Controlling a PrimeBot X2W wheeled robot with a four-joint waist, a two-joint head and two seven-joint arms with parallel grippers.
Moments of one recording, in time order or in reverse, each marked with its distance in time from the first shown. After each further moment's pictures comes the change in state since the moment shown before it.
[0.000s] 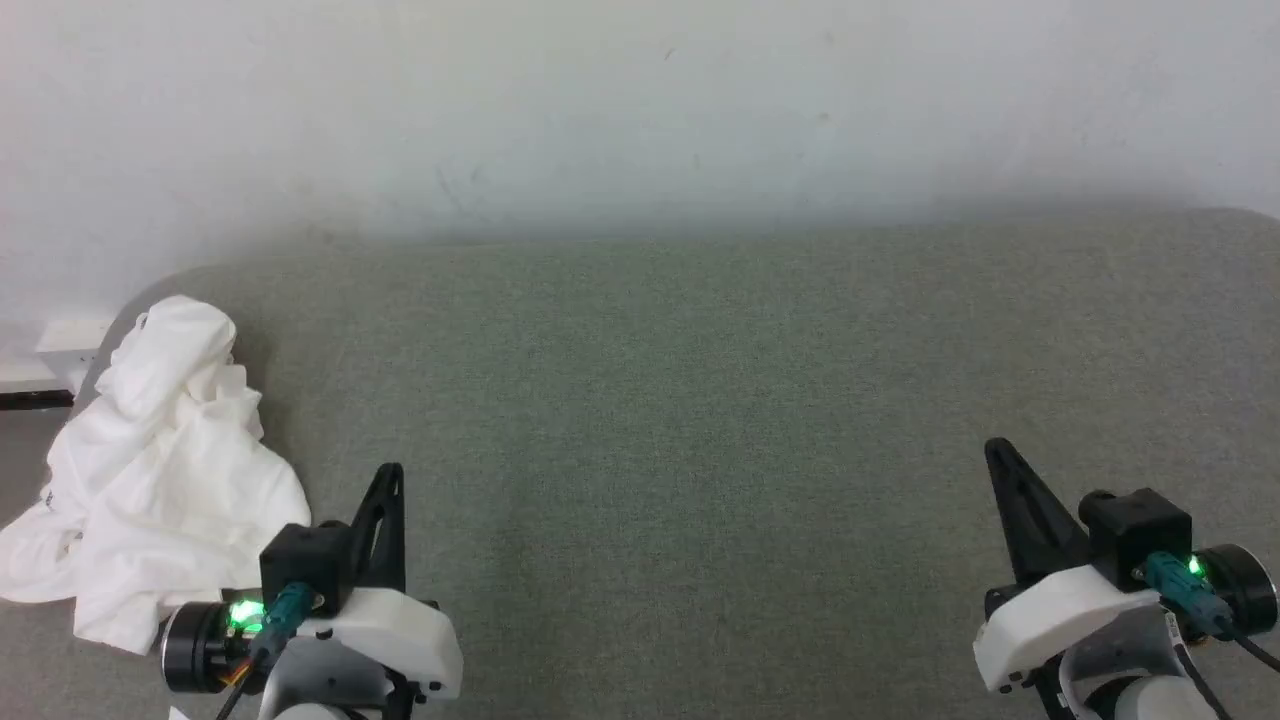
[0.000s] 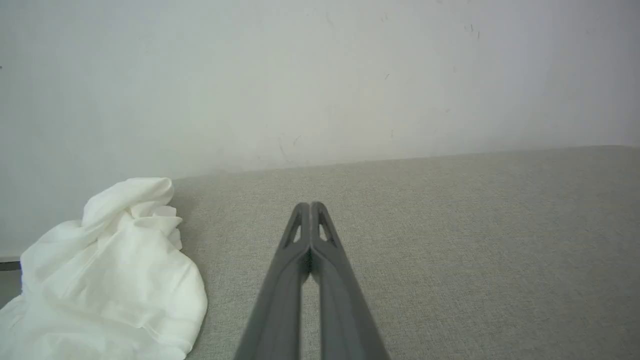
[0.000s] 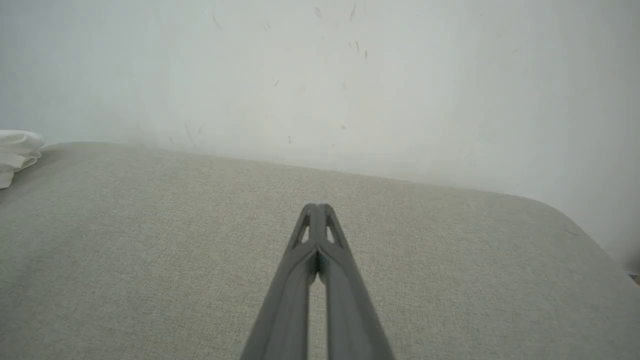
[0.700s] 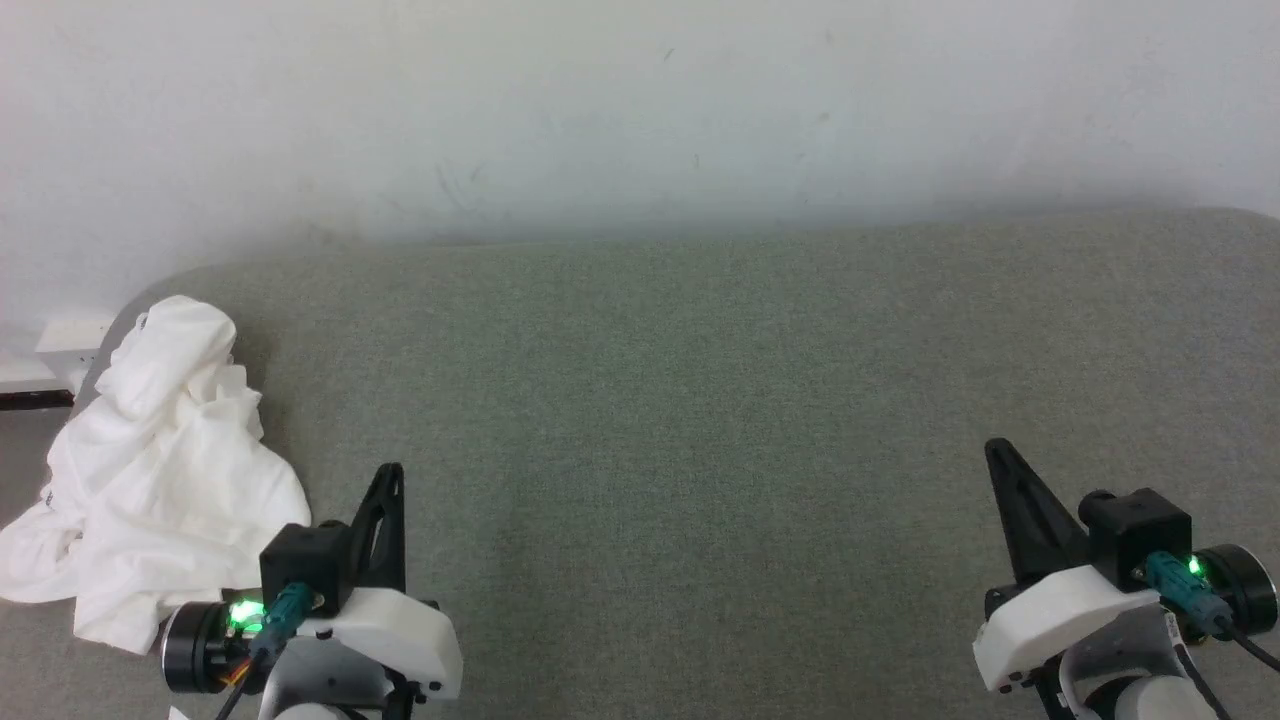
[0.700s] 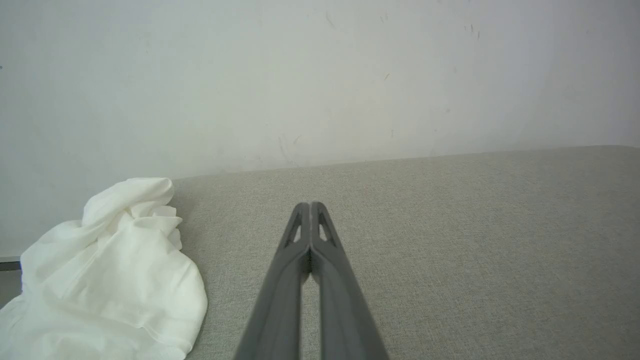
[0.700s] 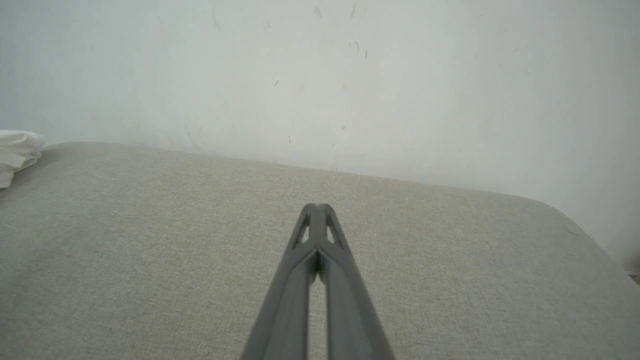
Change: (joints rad) left arm 0.000 0.000 0.000 0.000 0.000 0.000 0.000; right arm 0.000 0.000 0.000 0.000 0.000 0.000 0.000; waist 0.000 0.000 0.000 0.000
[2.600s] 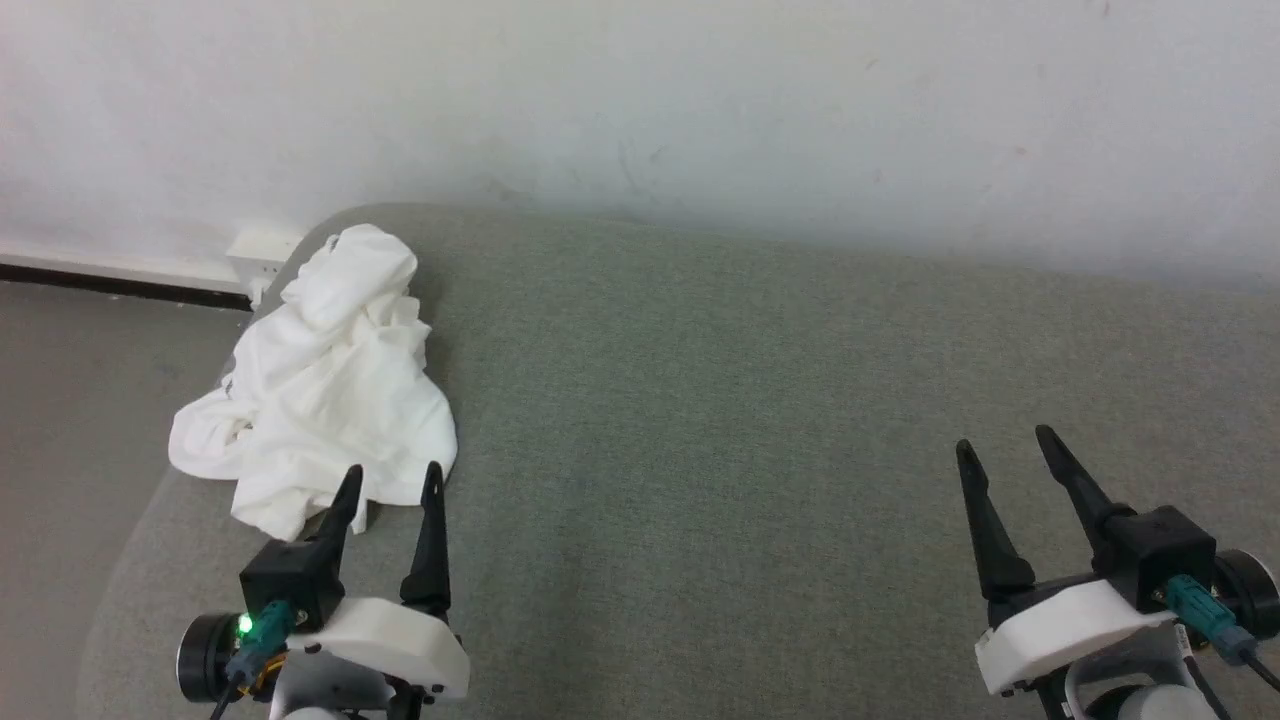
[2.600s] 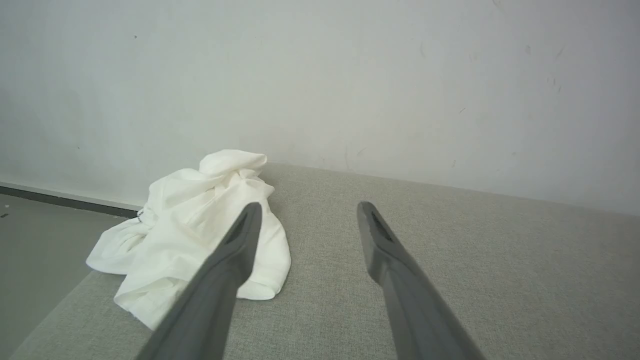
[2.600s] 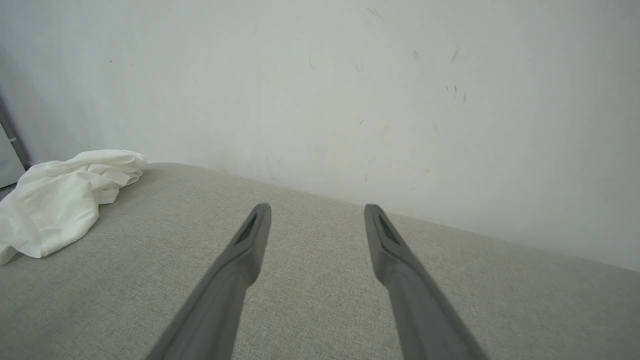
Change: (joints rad) left arm -0.002 0.000 -0.017 0.040 -0.119 0.004 -0.090; right arm 0.017 -0.001 0.001 -0.011 0.028 0.000 -0.089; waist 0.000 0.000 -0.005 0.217
